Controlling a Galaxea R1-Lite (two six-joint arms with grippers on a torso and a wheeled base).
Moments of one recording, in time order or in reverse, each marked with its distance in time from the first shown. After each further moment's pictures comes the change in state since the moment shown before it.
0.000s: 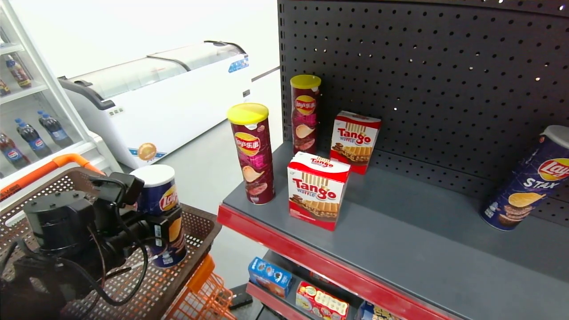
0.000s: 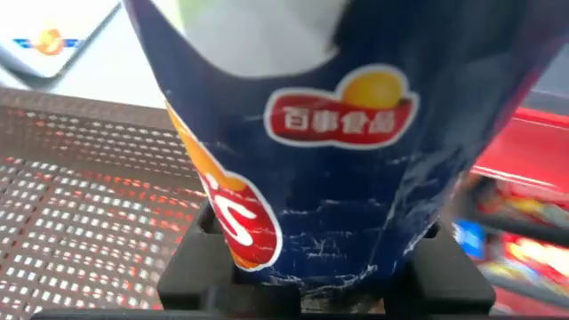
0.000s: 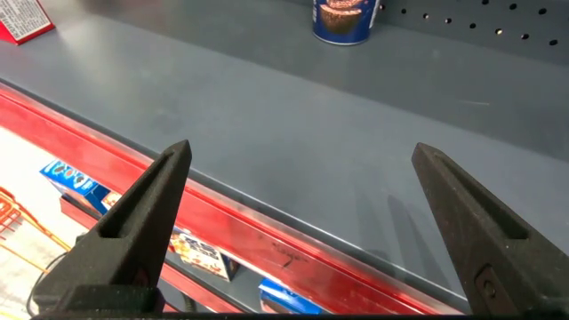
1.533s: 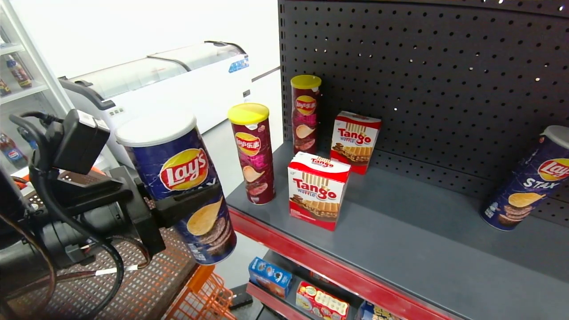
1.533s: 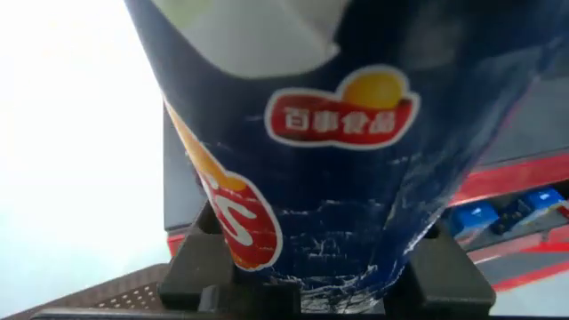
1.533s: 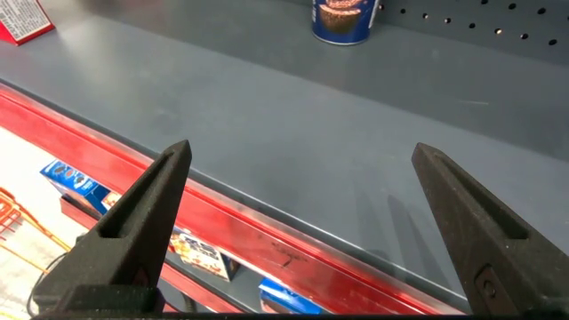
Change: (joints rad) left arm -0.281 -0.404 -0.214 0.429 -0.384 -0.059; right arm 0.000 0.000 0.000 0.000 0.000 0.000
